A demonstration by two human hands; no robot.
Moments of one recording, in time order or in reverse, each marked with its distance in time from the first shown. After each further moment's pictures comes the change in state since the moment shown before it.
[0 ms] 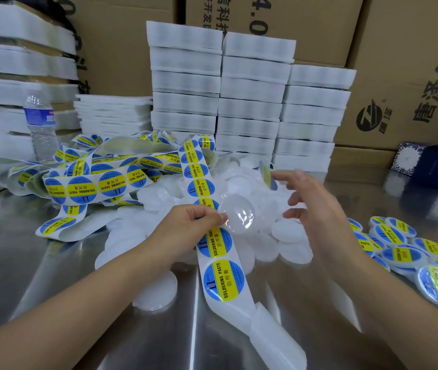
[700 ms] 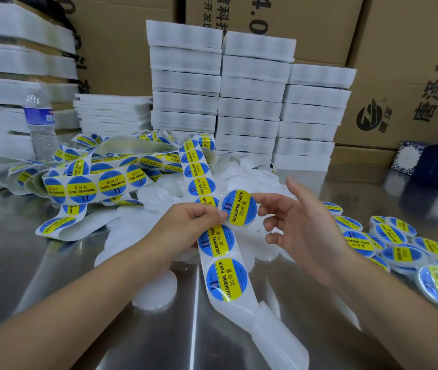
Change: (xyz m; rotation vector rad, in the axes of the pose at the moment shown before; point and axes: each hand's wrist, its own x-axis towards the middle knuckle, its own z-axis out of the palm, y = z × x) left_hand -0.006 0.007 0.001 -0.080 -0.043 -0.004; right_hand 0.002 0.006 0.005 0.343 -0.271 0.406
